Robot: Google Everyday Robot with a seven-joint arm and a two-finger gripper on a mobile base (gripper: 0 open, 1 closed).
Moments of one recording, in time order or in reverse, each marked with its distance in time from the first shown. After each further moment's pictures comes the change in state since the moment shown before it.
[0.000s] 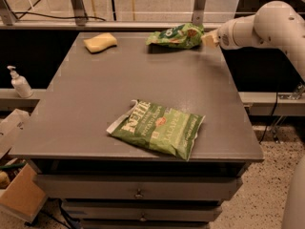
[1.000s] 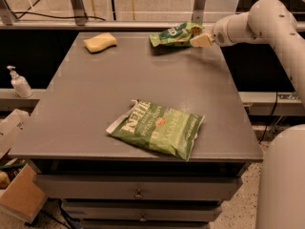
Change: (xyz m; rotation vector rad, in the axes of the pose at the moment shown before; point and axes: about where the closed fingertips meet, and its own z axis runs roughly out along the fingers) arm -0.009 -0.003 0.031 -0.057 -0.010 -0.085
